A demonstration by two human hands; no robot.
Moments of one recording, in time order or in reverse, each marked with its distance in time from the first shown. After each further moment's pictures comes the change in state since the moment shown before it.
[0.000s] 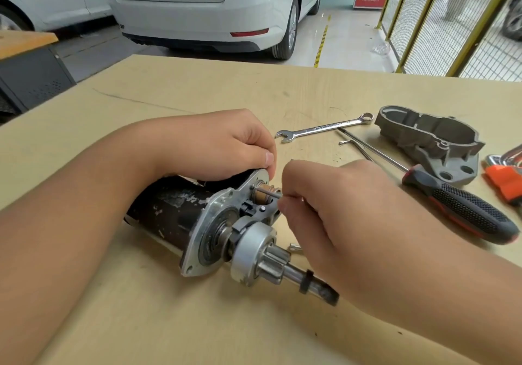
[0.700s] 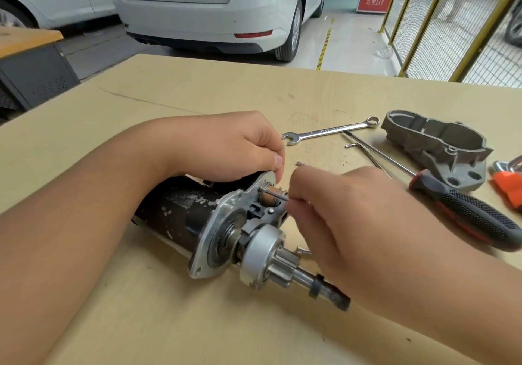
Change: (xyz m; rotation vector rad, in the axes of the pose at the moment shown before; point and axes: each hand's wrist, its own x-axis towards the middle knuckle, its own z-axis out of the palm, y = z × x) left_hand 0.001 0.002 -0.001 0.026 0.004 -0.013; right_hand 0.004 0.001 0.001 -0.139 -0.046 -0.004
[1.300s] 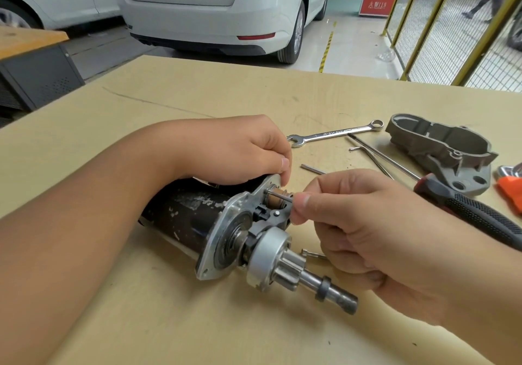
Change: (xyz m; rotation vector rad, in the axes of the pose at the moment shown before) left_hand -0.001 -0.002 0.000 0.016 -0.025 0.001; right_hand 0.007 0.002 0.002 1.381 -0.257 0.592
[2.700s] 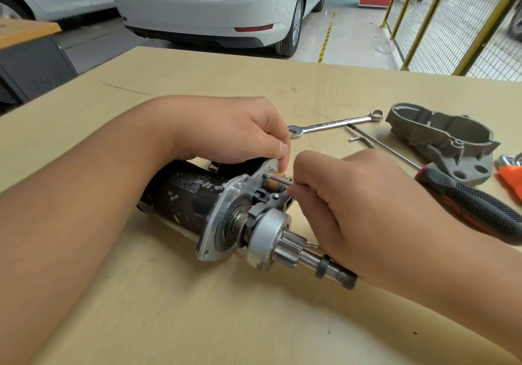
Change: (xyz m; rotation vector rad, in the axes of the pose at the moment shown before) left_hand 0.006 -0.001 -0.005 -0.059 -0.029 -0.005; right_hand 0.009 0.005 -0.004 -1.308 0.307 -0.865
